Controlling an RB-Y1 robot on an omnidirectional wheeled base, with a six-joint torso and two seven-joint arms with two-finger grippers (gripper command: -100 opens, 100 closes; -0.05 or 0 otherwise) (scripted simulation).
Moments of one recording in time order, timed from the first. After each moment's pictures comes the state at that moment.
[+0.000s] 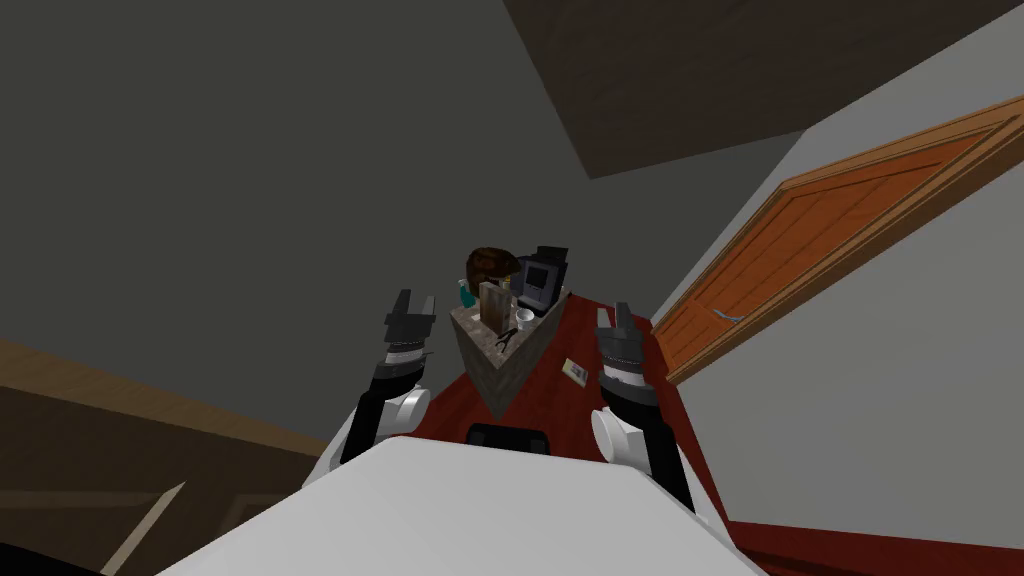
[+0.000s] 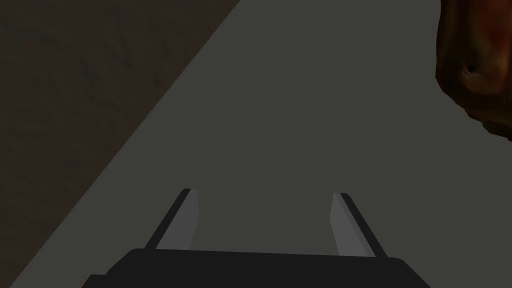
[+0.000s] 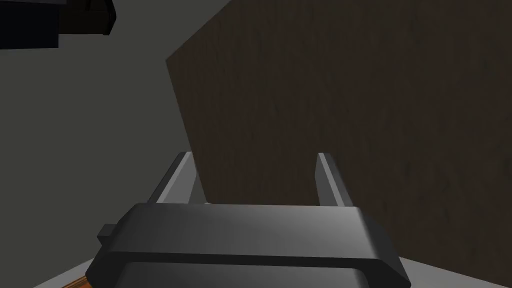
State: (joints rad) left arm 0.45 0.05 0.02 -2.23 0.04 -0.59 0.09; right arm 0.47 -0.04 0.04 -2.27 -0.02 -0.51 0.12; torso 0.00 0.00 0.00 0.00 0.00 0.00
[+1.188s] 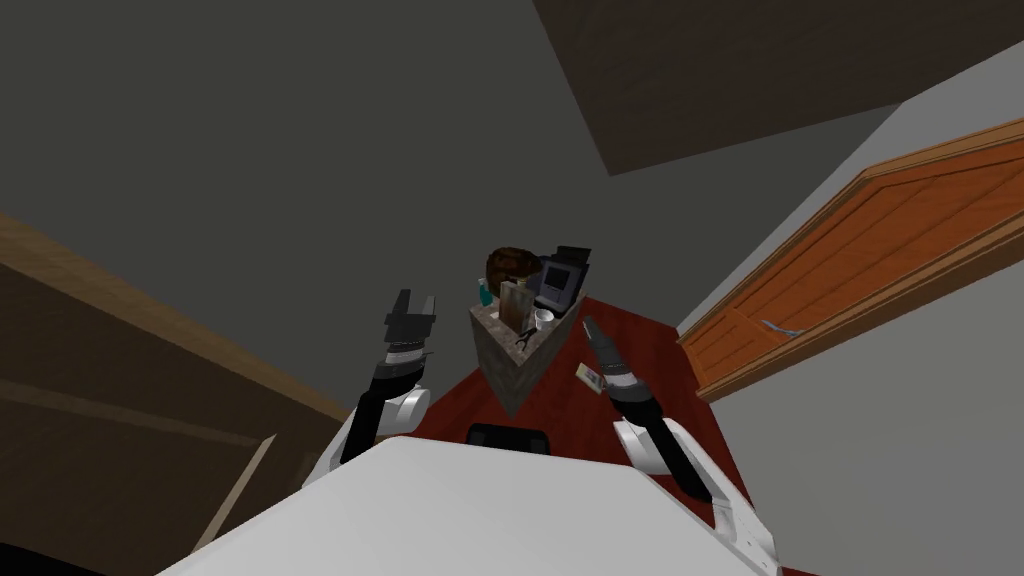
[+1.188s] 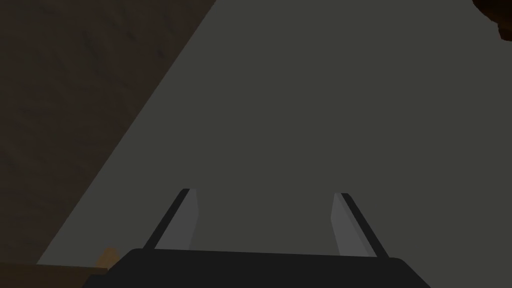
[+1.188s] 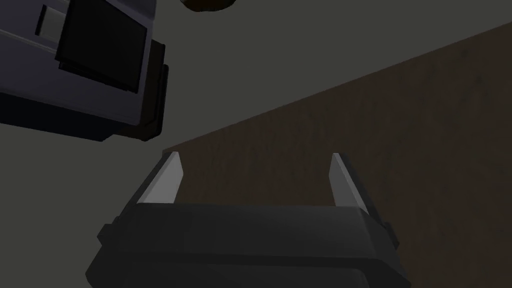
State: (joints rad) left arm 0.45 0.05 0.02 -2.23 0.04 -0.59 0.09; right arm 0.44 -0.40 0.02 -2.08 0.08 -0.53 0.17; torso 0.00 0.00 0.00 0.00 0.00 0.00
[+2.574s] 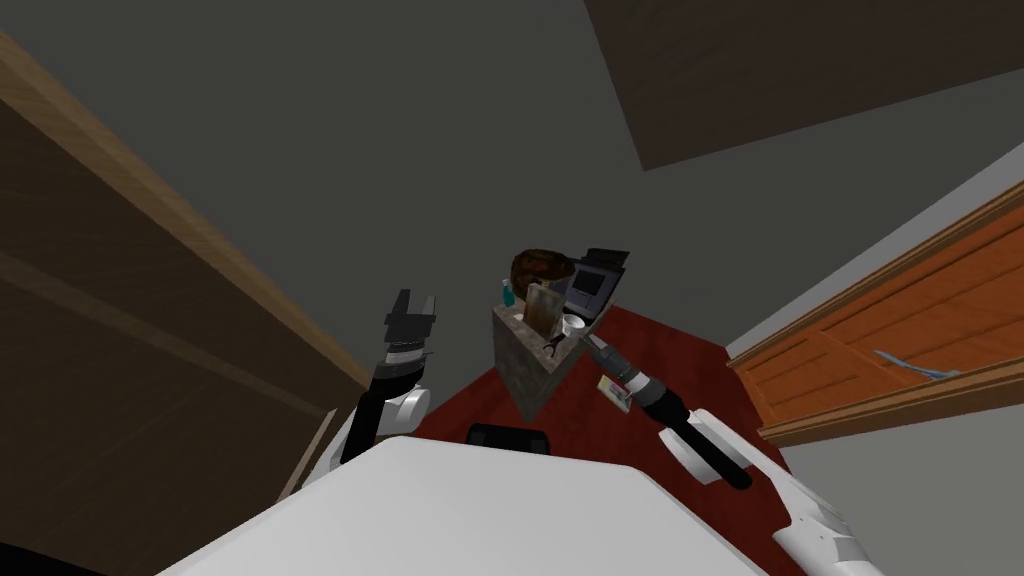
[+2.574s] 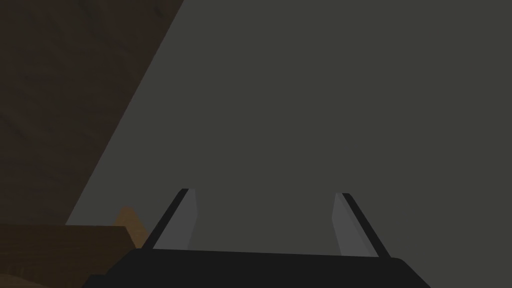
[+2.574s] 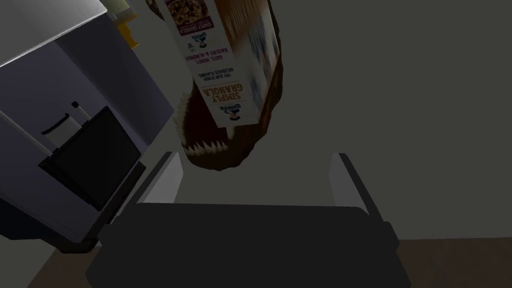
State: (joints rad) left arm 0.45 0.05 0.02 -2.23 0.04 -0.59 0.09; right arm 0.40 -0.82 0.02 -1.83 0.23 -0.57 0.24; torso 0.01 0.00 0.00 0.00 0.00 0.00
